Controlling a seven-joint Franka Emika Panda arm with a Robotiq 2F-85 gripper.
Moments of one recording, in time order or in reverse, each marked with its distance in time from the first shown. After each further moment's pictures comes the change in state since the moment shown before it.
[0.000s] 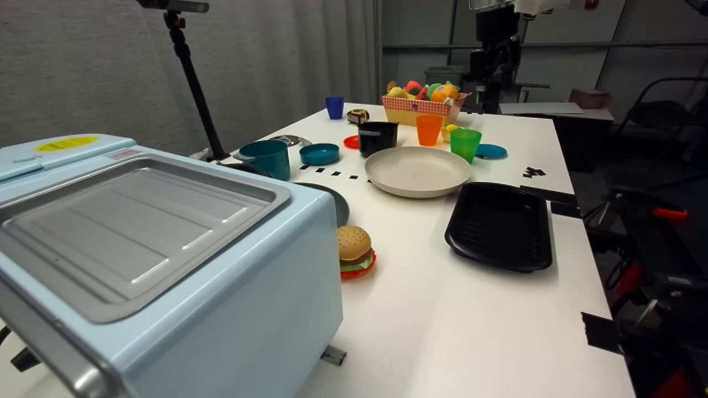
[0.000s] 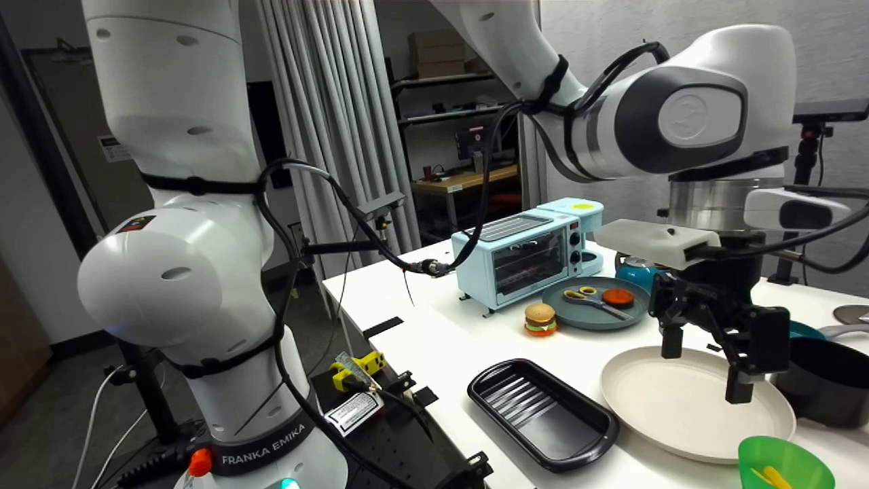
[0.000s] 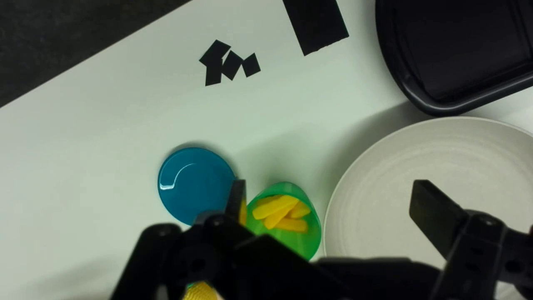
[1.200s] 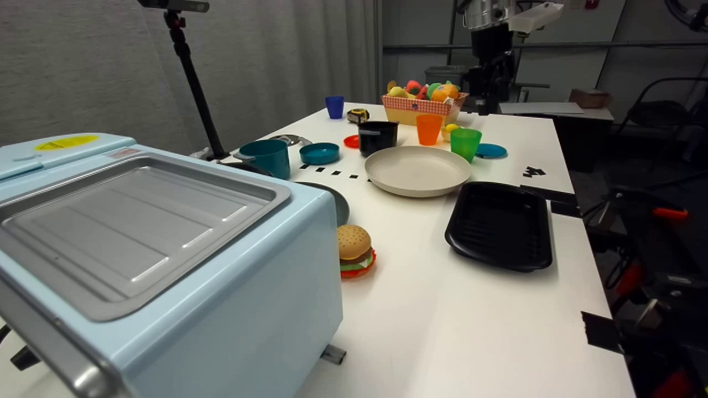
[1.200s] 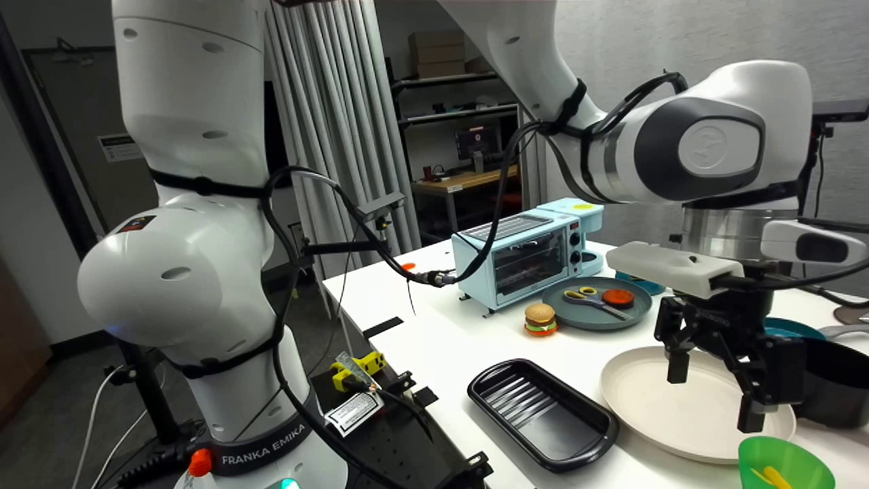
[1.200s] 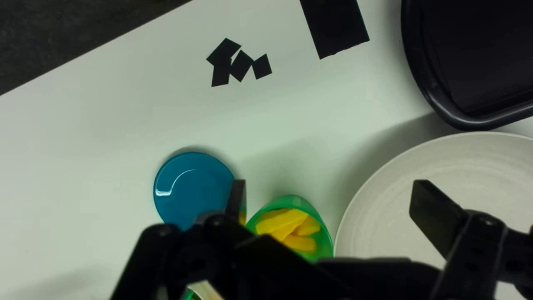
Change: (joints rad) arm -0.002 0.100 -0.009 0.053 -0.005 0.000 -0.053
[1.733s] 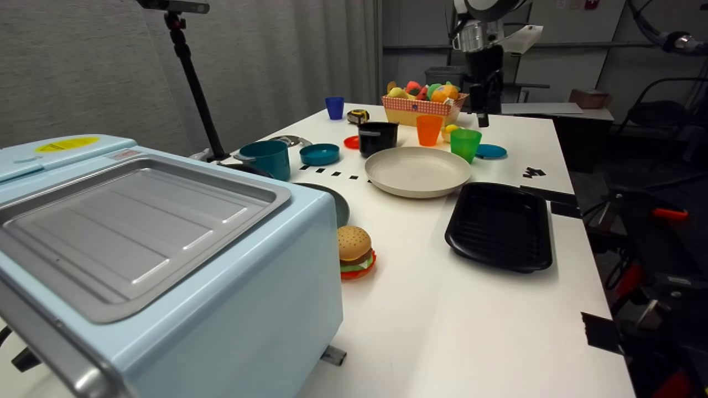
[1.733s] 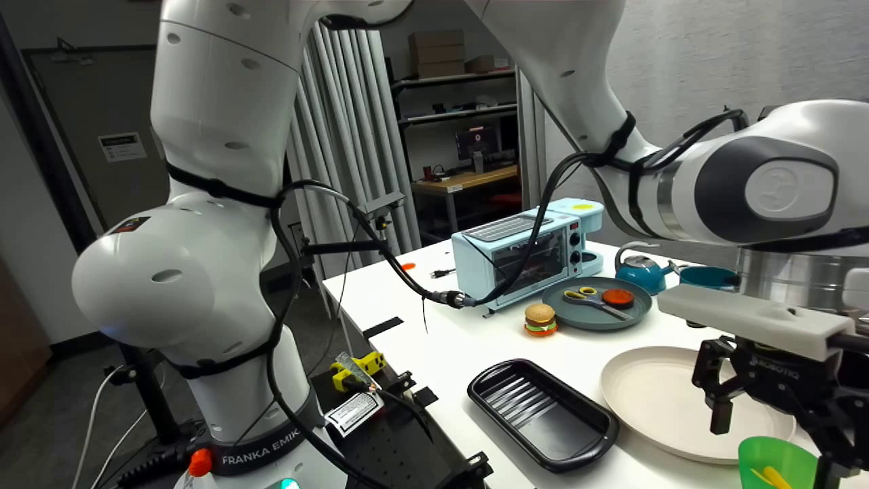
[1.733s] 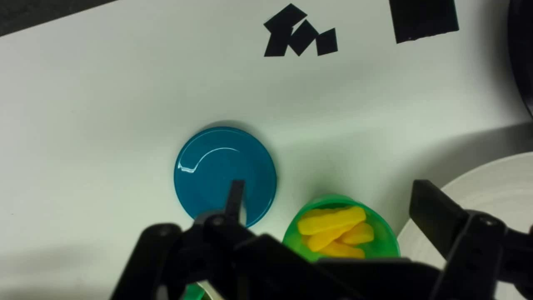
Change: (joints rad) arm -0.048 0.174 -0.017 0.145 -0.014 0.000 -0.201
